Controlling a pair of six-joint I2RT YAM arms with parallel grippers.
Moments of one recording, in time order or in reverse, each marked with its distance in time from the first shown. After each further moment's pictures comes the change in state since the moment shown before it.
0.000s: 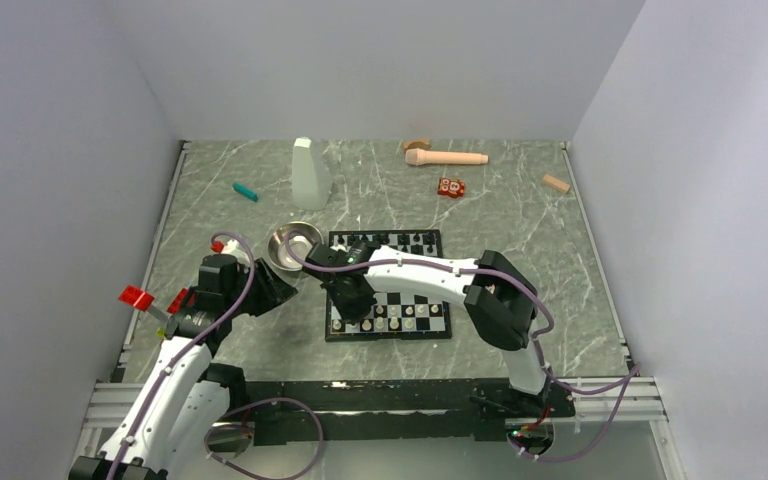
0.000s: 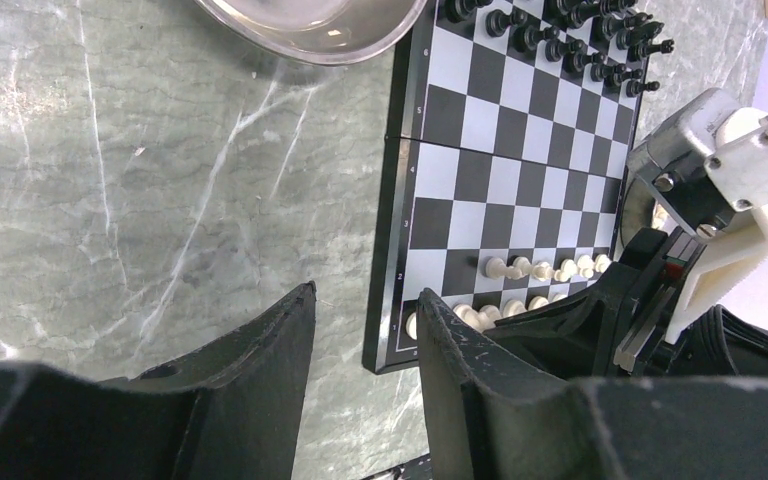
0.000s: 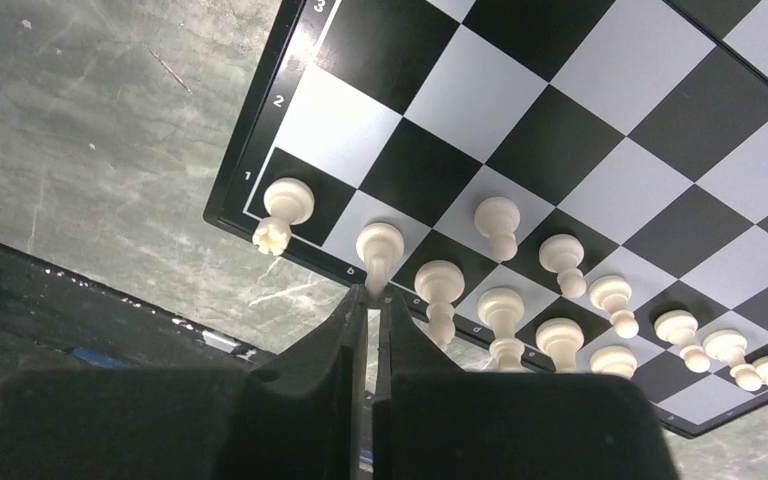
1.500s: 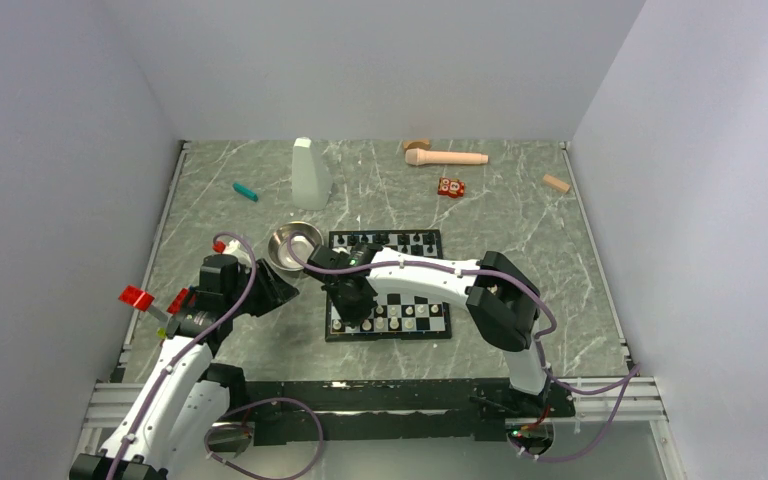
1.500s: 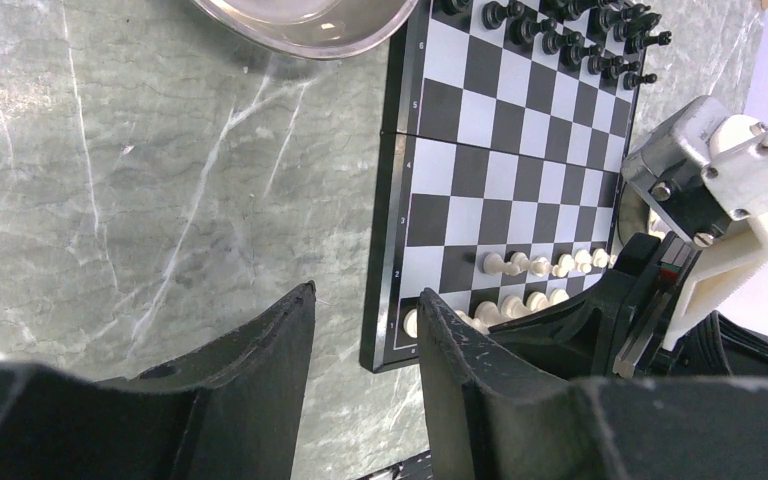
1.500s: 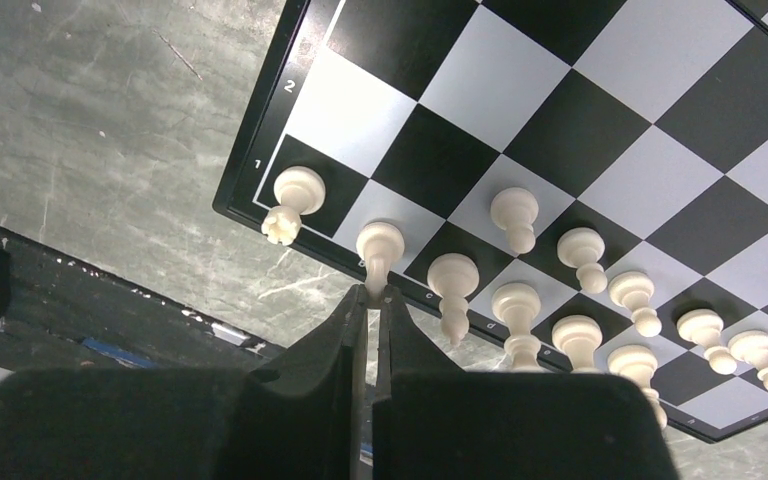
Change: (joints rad) left arm 0.000 0.009 -0.010 0.017 0.018 0.000; right arm 0.008 -0.016 -0.032 0.027 -0.025 0.017
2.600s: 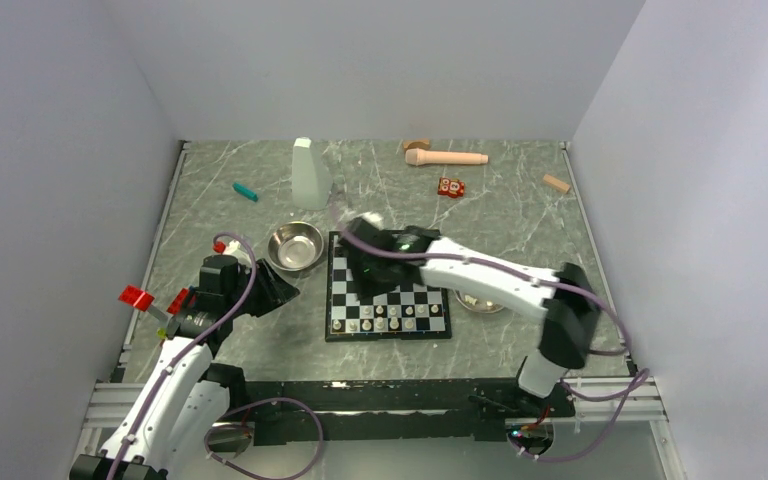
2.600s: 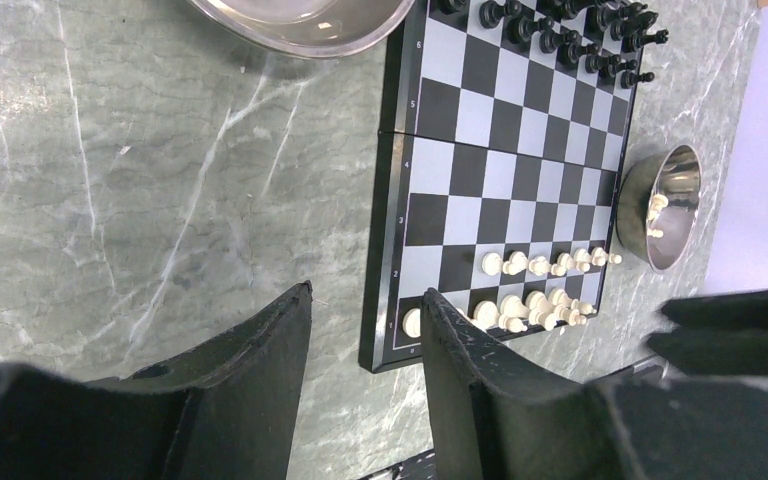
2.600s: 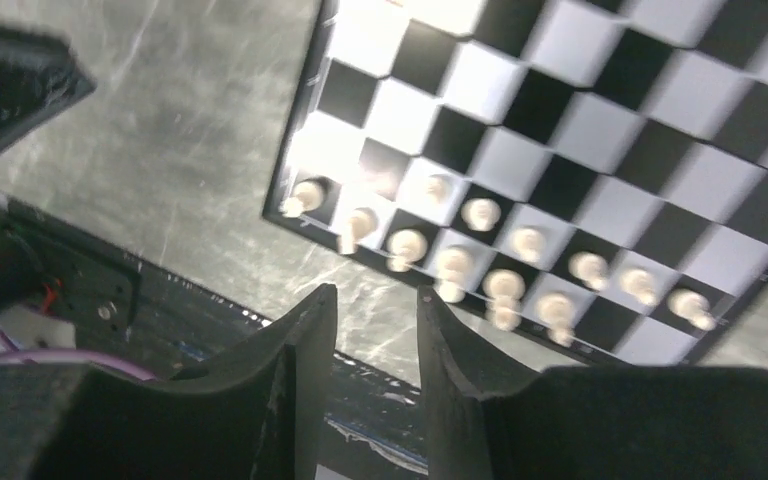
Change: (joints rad) left arm 0.000 -0.005 -0.006 0.006 0.004 0.000; right arm -0.043 -0.249 -0.070 0.053 0.098 0.069
